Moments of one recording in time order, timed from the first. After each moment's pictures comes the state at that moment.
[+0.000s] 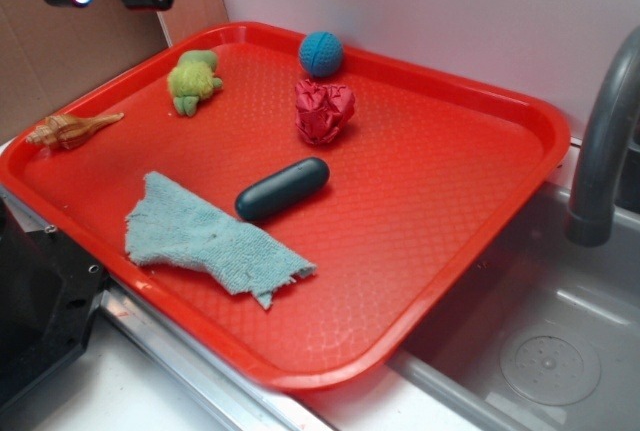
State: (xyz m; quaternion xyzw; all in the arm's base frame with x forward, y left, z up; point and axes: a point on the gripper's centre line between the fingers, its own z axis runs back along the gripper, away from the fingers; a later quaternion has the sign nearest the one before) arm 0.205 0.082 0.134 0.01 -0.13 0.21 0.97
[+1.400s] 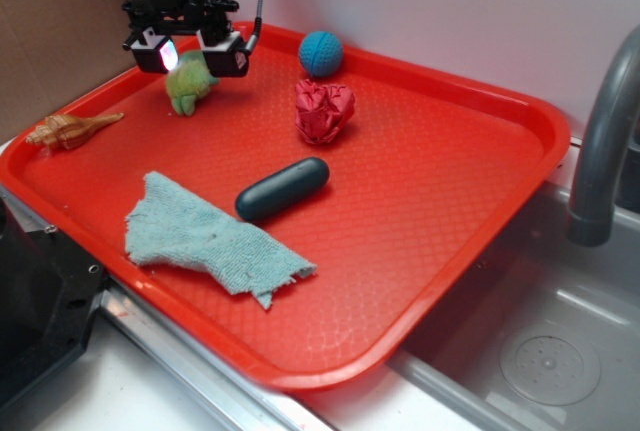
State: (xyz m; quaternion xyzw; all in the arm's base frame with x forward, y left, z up) arm 0.265 0.116 0.036 0.01 -0.02 0.24 0.97
